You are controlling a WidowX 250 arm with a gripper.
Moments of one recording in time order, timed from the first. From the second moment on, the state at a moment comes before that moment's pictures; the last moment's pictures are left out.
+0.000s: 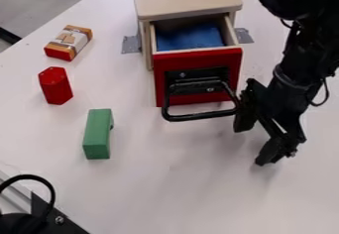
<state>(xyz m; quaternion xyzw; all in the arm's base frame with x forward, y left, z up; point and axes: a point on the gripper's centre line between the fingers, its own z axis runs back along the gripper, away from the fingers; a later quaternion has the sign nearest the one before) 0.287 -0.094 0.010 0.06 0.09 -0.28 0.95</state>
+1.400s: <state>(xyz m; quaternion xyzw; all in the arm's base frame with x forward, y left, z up) 0.351 -0.064 0.000 0.07 0.09 -0.23 0.97</state>
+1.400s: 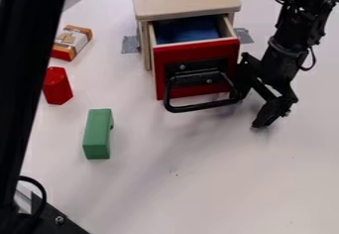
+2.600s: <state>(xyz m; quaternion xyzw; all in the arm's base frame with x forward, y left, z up) 0.409 -0.029 -0.005 0.09 0.08 -0.18 0.98</state>
